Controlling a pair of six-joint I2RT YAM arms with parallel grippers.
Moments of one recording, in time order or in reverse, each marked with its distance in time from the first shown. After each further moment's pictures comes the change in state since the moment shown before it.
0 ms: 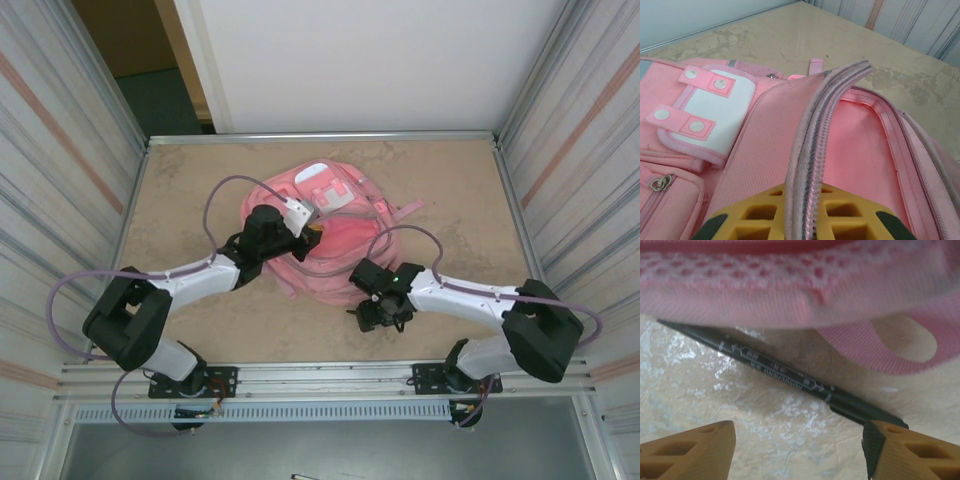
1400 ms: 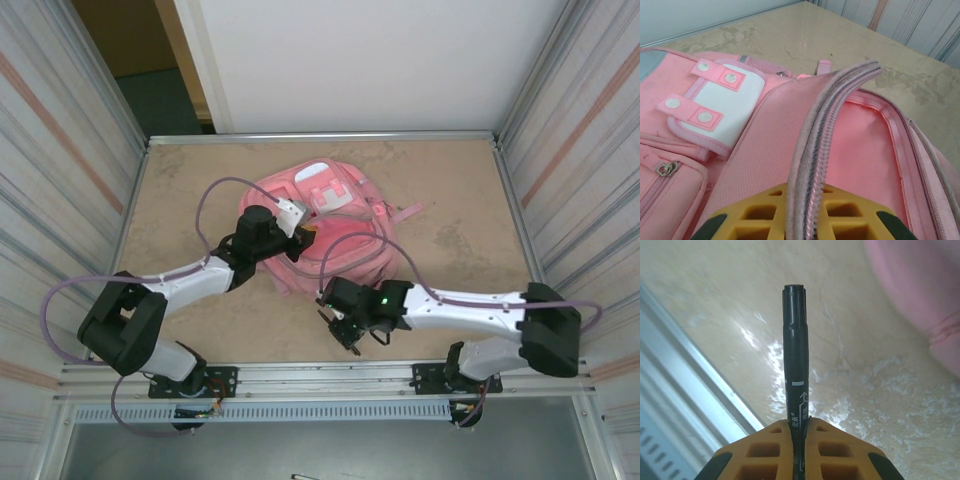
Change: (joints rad) left arm 0.041 -0.032 -0.034 0.000 0.042 -0.011; right arm 0.278 -0.061 0.097 0.163 -0.073 -0.211
